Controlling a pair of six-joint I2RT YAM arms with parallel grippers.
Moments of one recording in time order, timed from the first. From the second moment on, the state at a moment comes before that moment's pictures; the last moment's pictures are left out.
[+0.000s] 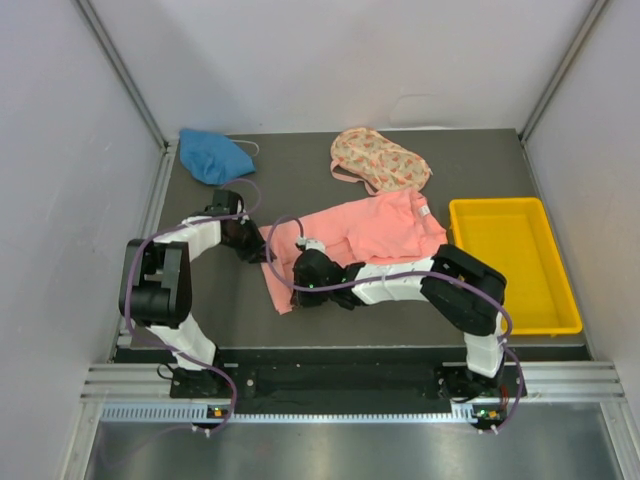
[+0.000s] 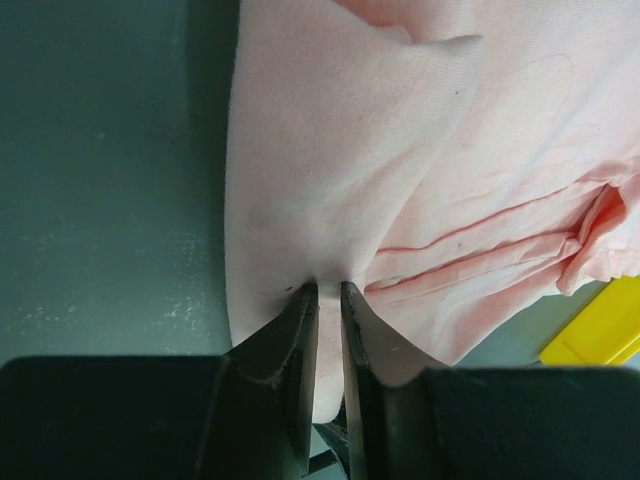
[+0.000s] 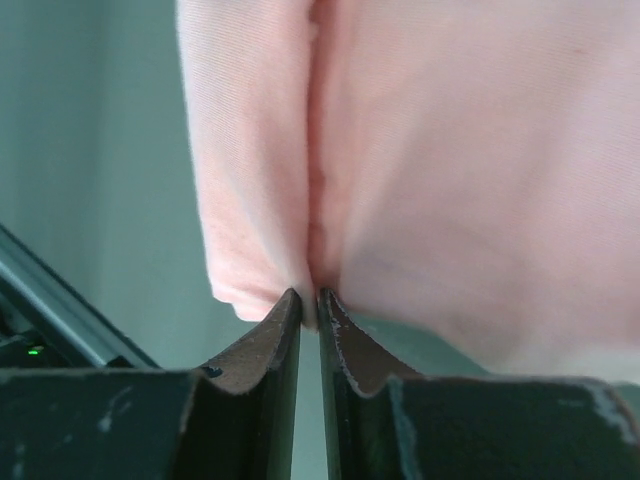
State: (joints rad) left arm -0.09 1.70 0.97 -0.44 0.39 -0.64; right arm 1.10 1.92 1.10 0.03 0.03 0.85
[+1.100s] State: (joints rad) left arm -0.09 1.76 1.04 -0.50 0.38 -0.64; right arm 1.27 2.12 1.58 -0.29 0.47 0.35
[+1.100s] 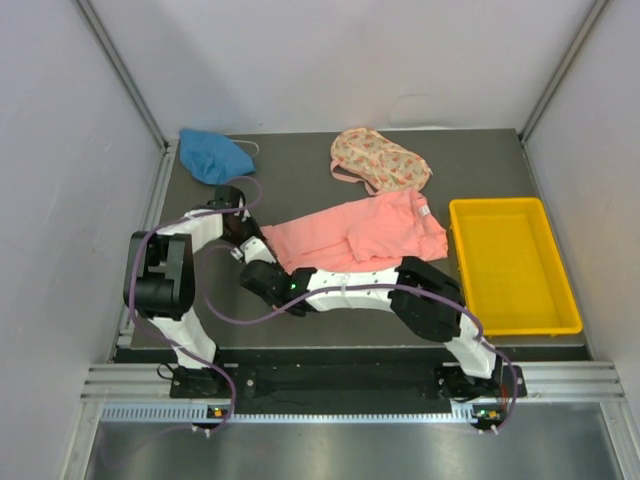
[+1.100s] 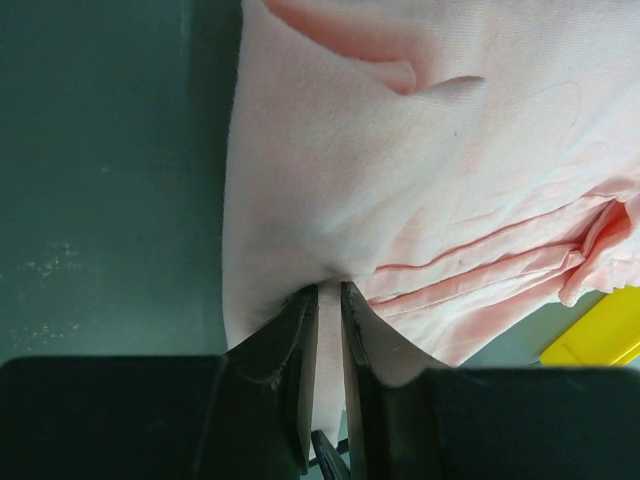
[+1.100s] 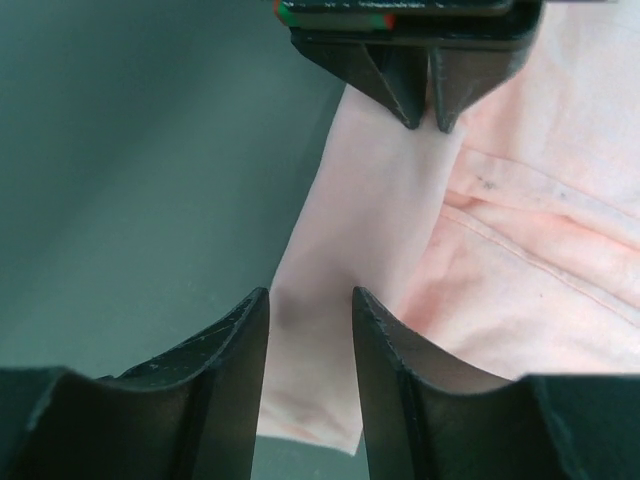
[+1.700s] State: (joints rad) left arm -0.09 1.78 1.07 -0.53 0.38 -0.61; right arm 1.32 2.33 1.85 -0.39 0.69 0.21
